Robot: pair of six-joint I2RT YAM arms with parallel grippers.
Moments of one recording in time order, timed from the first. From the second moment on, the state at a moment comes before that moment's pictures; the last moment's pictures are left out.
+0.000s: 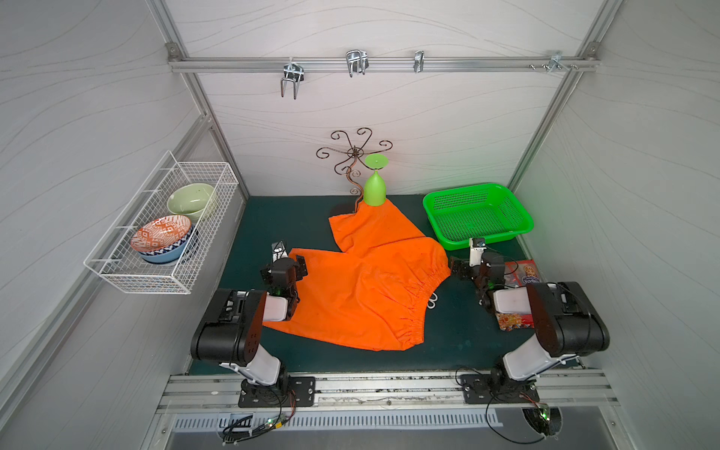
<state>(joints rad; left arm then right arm) -0.04 1.56 0.38 0.74 -0.38 -0.12 0.10 1.59 0.43 0.69 -0.04 -0.01</state>
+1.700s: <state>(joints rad) 0.09 0.92 0.76 -0.94 -0.19 -0.92 0.47 1.06 0.93 -0.77 -0.35 0.58</state>
